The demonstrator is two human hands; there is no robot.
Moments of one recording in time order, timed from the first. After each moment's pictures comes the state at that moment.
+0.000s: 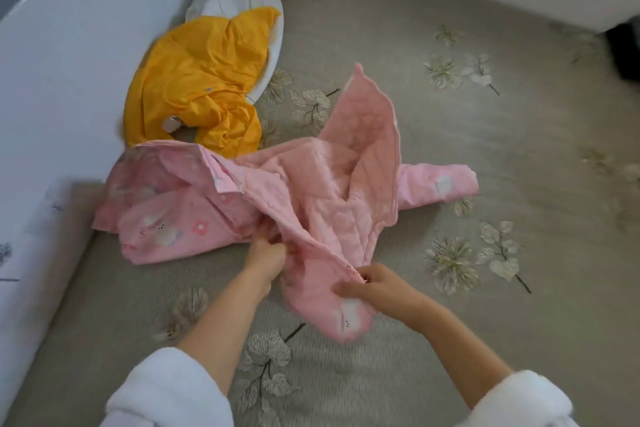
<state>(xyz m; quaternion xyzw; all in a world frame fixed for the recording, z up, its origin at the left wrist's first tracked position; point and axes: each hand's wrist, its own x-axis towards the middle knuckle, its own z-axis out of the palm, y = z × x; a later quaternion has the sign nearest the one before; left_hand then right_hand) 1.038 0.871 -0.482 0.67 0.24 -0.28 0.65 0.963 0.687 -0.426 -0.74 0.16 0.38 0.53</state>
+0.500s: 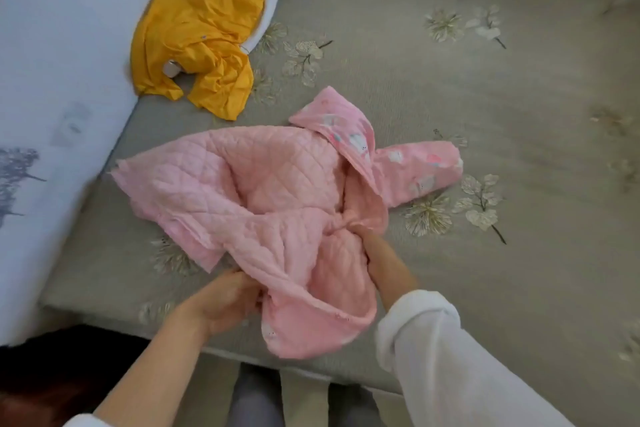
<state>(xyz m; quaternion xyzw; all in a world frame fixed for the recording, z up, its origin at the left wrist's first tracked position) 0.852 0.878 -0.428 0.49 0.18 -0.47 0.71 0.880 0.631 -0.462 -0.54 0.47 0.27 0.64</state>
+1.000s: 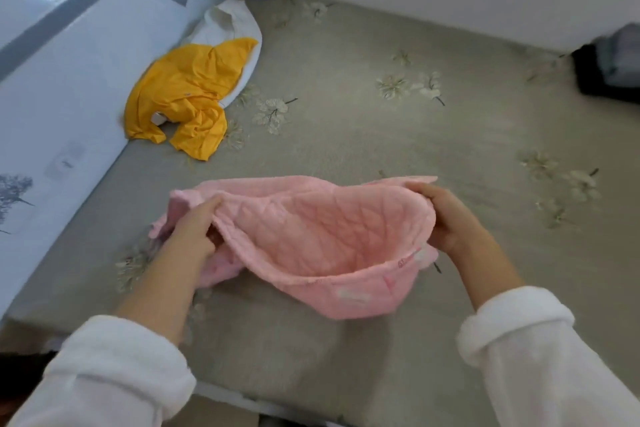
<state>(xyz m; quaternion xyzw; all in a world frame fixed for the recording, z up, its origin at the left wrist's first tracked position) 0.915 0.766 -0.346 0.54 0.48 -0.15 0.68 0.880 0.425 -0.290 -0.52 0.33 0.22 0.76</state>
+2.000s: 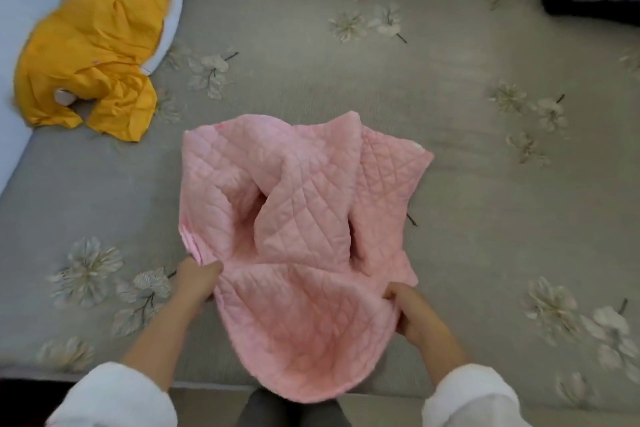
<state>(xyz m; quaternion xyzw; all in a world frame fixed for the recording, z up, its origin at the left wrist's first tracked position) 0.850 0.724 -0.462 0.82 0.32 -0.22 0.43 0.730 0.419 -0.446 -0.48 0.61 0.23 0.58</state>
